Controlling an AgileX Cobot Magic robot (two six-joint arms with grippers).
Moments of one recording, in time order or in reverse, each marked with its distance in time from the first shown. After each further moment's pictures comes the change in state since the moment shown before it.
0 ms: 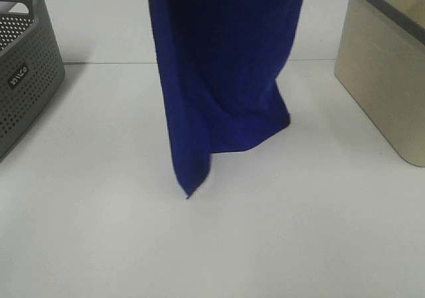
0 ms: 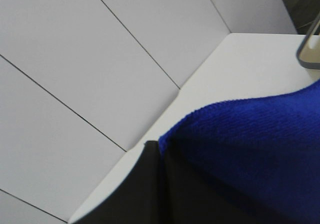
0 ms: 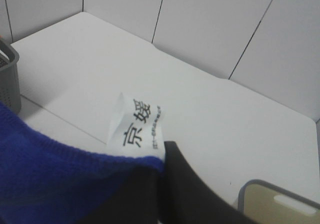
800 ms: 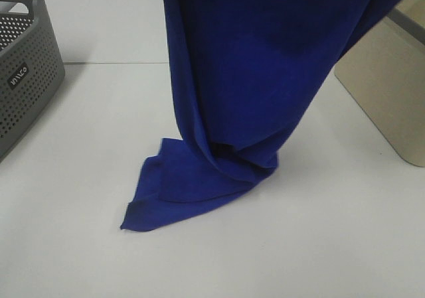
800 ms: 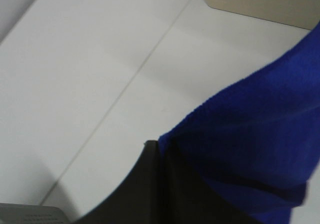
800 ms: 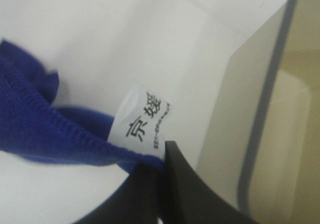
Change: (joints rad) left arm 0.000 0.028 0.179 -0.257 0.253 -0.031; right arm 0.000 -0.113 0.427 -0.116 0.225 0.071
